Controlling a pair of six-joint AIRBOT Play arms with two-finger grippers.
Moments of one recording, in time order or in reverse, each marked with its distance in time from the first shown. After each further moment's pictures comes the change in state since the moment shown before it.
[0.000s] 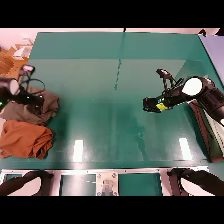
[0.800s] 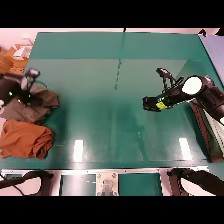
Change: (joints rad) left arm -0.025 -0.151 0.201 0.103 -0.115 -0.010; right arm 0.000 -0.008 0.029 -0.002 -0.001 0.000
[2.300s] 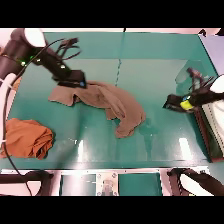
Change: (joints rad) left arm -0.246 -0.154 0.491 -0.728 -0.454 -0.023; right arm -0.303 0.071 -0.076 -0.045 0.100 -0.018
